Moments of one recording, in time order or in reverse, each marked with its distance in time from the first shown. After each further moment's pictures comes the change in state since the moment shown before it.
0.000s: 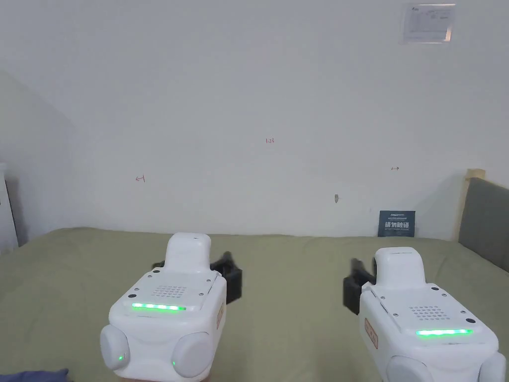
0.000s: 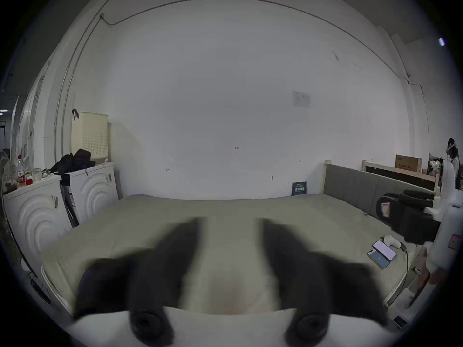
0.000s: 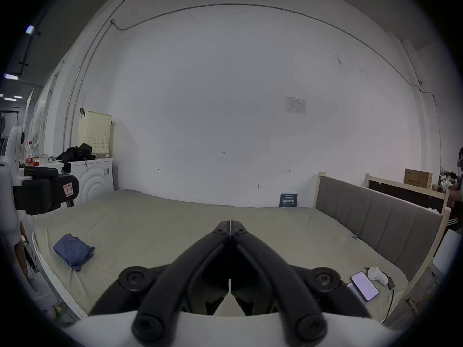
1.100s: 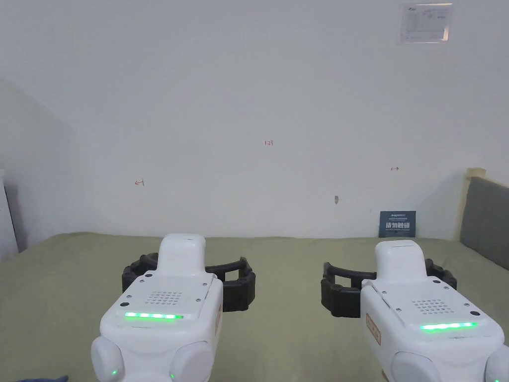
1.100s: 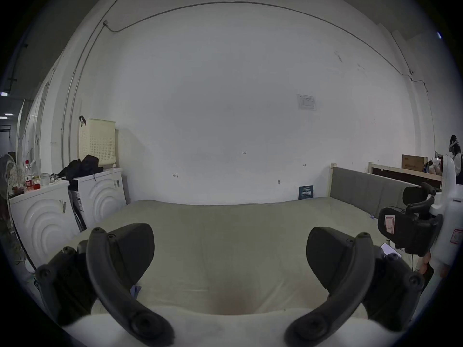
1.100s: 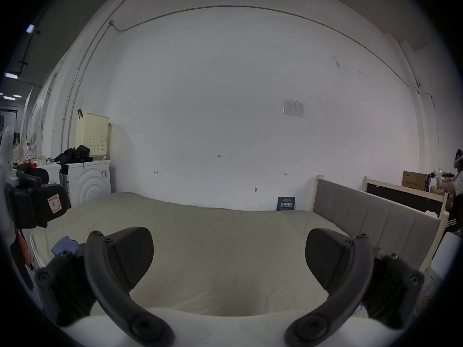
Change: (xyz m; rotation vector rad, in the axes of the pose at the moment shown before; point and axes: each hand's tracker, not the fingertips) left arm 0.000 0.007 0.013 0.039 0.042 -0.010; right arm 0.000 0.010 -0.001 0.014 0.046 0.003
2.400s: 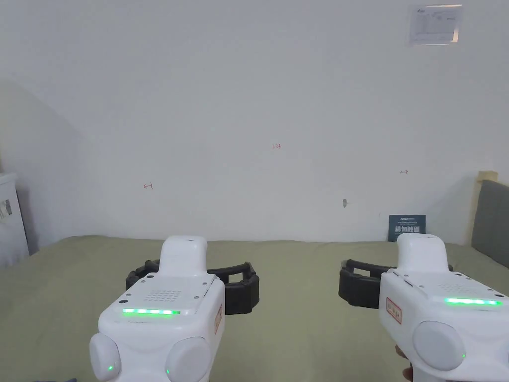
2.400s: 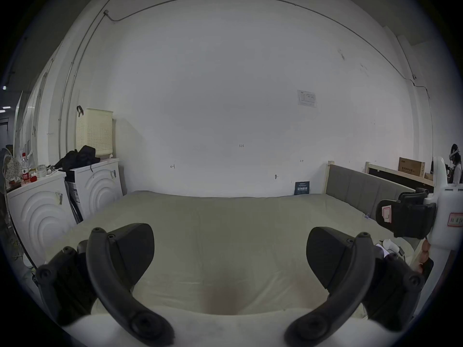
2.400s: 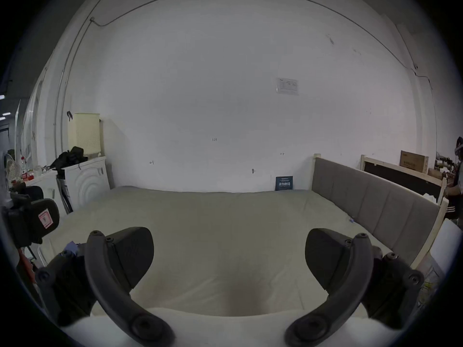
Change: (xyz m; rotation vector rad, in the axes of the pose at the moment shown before) left arm -0.004 0.009 0.002 -0.052 -0.023 0.035; right arm 0.021 0.021 -0.008 -0.138 0.001 -0.141
